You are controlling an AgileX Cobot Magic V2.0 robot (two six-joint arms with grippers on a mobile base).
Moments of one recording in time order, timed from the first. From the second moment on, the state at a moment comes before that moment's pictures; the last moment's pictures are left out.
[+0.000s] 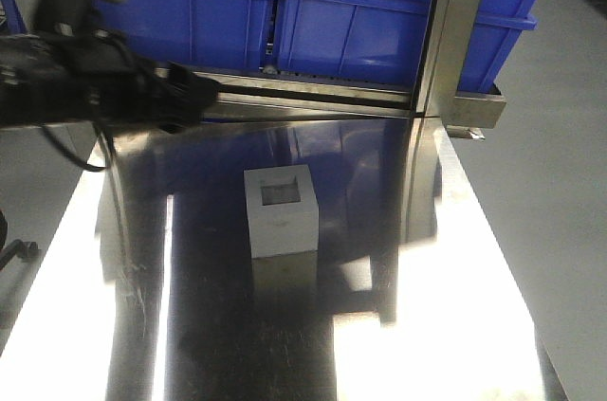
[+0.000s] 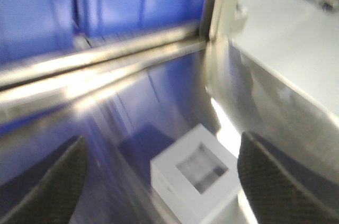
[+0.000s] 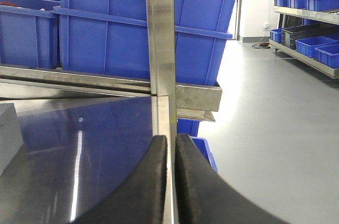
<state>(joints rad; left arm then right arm) -0.37 1.41 -1.19 -0.41 0.42 0.39 0.01 -0.02 0.03 -0.03 0.09 0.05</state>
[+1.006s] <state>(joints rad) -0.47 2.00 -1.48 -0.11 0.56 -0.22 0.01 -0.02 0.03 -0.03 0.09 0.05</state>
